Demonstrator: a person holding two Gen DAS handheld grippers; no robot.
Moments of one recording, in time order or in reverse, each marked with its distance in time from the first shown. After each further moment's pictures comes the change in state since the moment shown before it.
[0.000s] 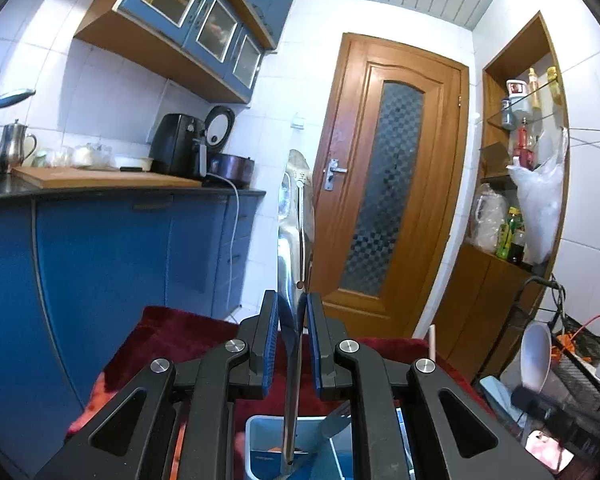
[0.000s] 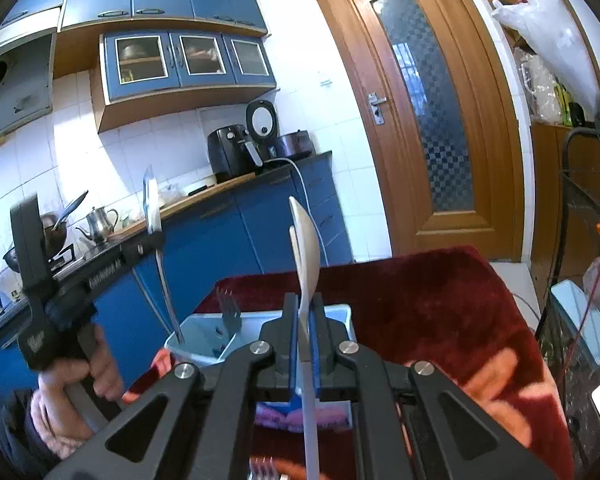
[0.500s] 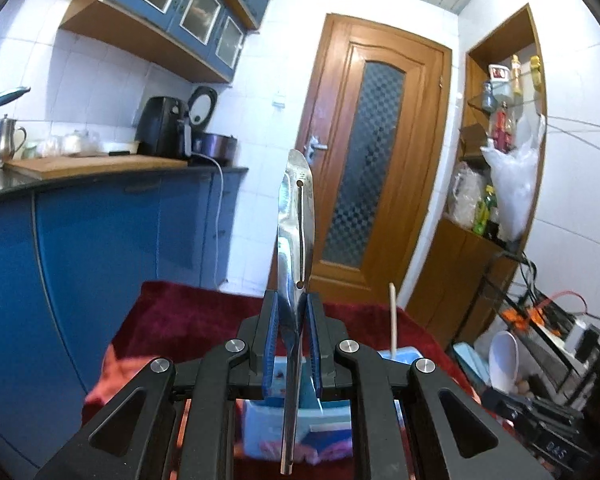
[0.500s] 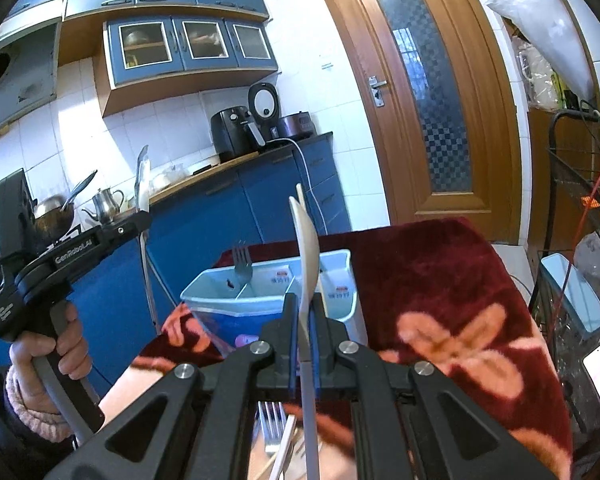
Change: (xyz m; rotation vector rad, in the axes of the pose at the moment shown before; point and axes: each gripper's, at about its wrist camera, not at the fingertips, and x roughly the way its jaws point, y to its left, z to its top) left arm -0.049 0.002 0.006 0.014 0.092 -0.066; right arm -0.034 0.005 -0.026 0.004 0.075 0.006
